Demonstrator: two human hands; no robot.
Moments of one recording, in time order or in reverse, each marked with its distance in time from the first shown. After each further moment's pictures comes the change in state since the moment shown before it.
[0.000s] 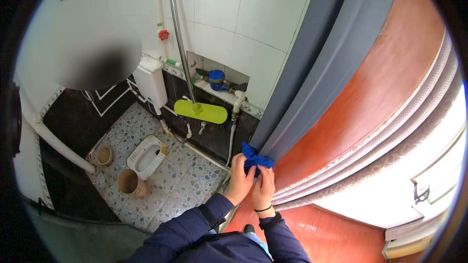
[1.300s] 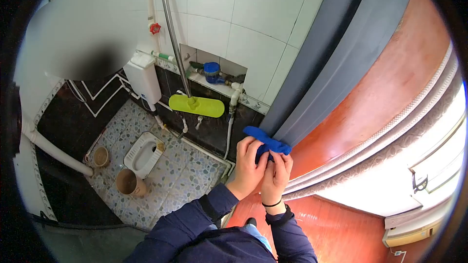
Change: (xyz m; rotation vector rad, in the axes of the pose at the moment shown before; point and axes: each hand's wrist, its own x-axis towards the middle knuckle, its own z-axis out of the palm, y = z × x) left_hand 0.047 0.045 -0.012 -0.011 0.010 0.204; right_hand 0.038 -0.051 -0.010 -0.031 0.163 -0.022
